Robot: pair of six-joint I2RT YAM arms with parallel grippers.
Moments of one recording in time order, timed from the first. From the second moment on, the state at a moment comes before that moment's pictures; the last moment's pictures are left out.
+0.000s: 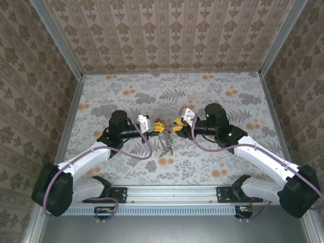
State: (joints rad) left arm -0.58 1.15 0.56 0.38 0.86 0.38; right arm 0.58 1.13 0.80 -0.09 -0.54 -0.35
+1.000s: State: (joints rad) left arm -0.62 1.24 0.61 0.44 0.97 0.31; right arm 0.63 1.17 0.82 -0.17 -0.55 -0.71
